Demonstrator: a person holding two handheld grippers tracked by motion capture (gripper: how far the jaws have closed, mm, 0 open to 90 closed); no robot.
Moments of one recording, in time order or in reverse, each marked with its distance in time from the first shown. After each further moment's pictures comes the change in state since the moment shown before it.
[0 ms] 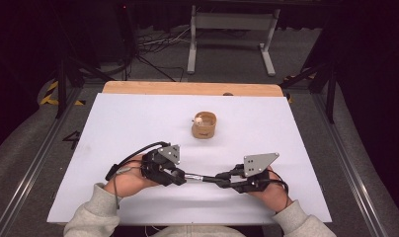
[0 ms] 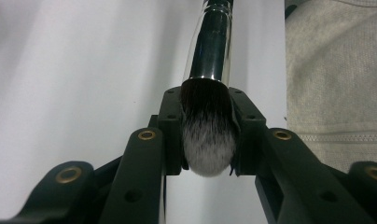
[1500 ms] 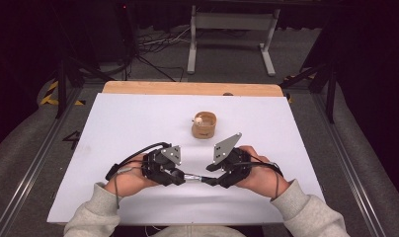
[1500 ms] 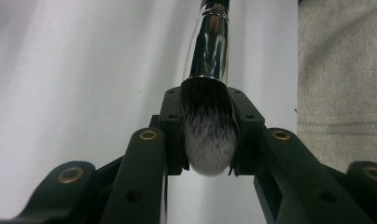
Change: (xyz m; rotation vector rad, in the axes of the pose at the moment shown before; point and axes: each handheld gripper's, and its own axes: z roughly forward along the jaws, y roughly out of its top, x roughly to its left) left arm 0.001 0.001 0.004 0.045 0.023 -0.003; right arm -0.008 0.084 0.031 0.450 0.004 0.045
